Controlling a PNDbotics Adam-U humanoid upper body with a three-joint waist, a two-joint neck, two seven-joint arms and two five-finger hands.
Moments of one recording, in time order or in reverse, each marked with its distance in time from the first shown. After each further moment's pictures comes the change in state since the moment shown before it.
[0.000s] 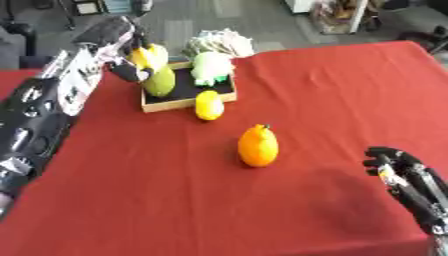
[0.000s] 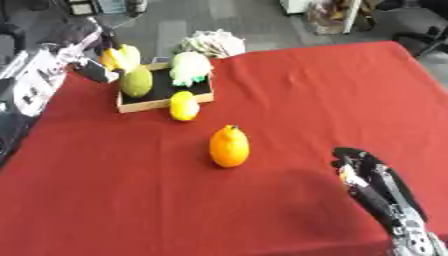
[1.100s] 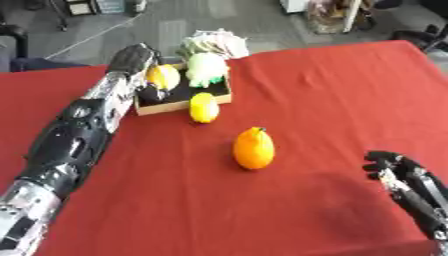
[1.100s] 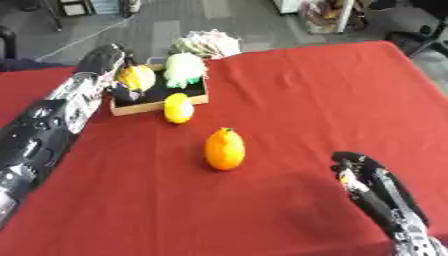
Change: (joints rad) left arm -0.039 -0.113 0.036 0.183 -0.148 0.051 0.149; right arm -0.017 0.001 0.011 0.000 -0.001 0.005 0.013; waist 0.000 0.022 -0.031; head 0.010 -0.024
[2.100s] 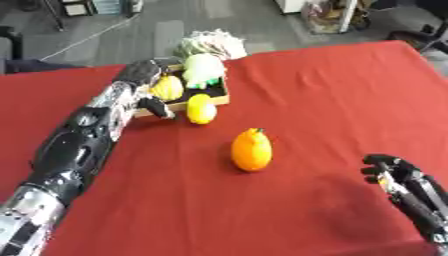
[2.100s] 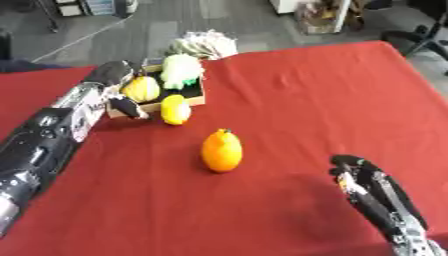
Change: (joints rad) left arm 0.006 -0.010 -0.013 -0.006 -0.049 -0.078 -0.126; right arm 0.000 0.004 0.000 0.006 0.000 0.002 0.002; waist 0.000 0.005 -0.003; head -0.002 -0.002
